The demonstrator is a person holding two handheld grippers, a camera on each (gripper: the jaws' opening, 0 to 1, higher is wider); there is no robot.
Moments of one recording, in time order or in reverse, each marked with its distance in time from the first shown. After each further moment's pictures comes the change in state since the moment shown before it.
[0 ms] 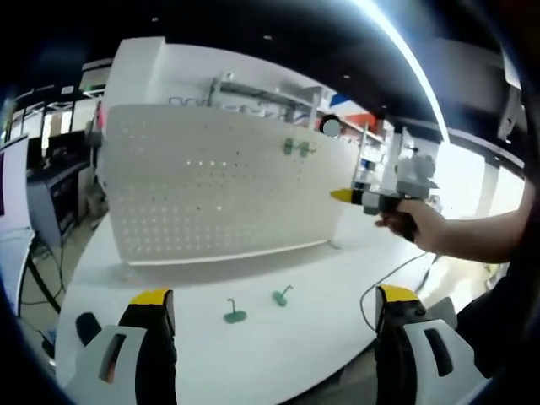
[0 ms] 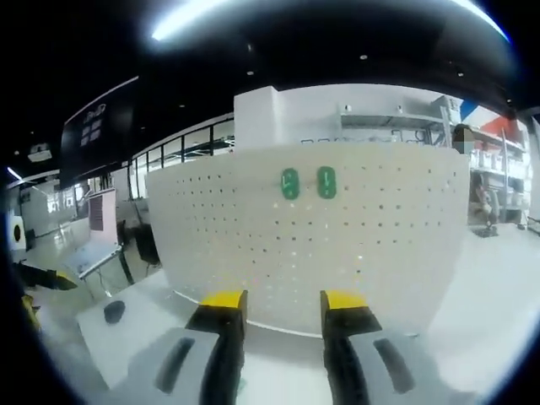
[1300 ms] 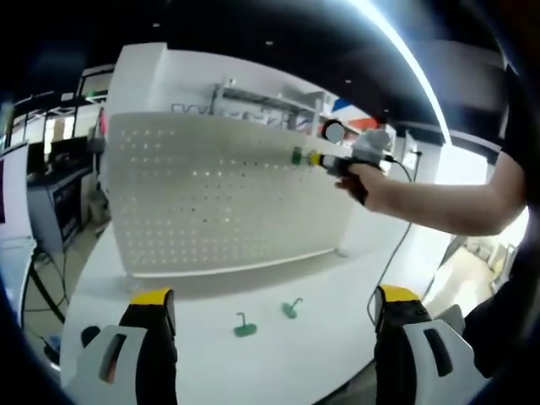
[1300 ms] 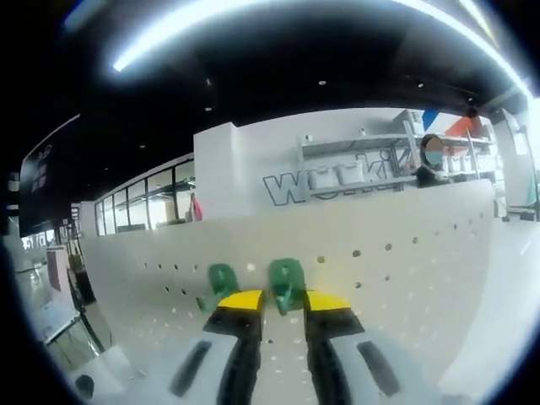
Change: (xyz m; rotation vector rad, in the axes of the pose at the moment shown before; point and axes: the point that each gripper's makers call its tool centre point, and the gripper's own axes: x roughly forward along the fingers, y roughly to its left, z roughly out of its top) left arm 0.009 0.014 0.017 0.011 -0.033 0.019; right arm 0.126 -0.067 0.099 0.122 -0.209 -0.185
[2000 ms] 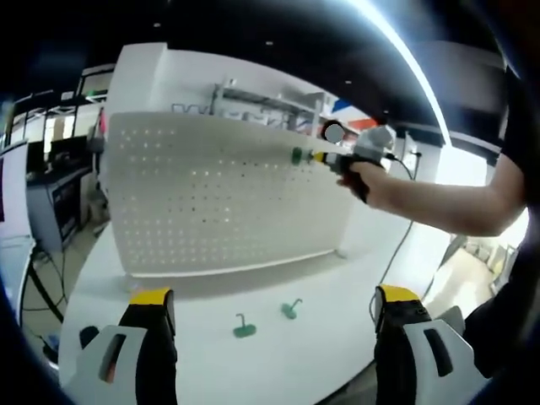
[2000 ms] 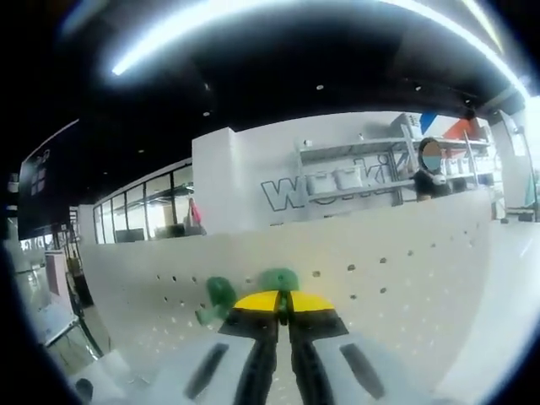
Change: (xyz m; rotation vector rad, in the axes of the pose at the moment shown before) left arm 0.003 0.002 0.001 -0.008 -0.003 -0.001; right arm 0.003 0.000 0.007 -0.016 -0.031 -0.015
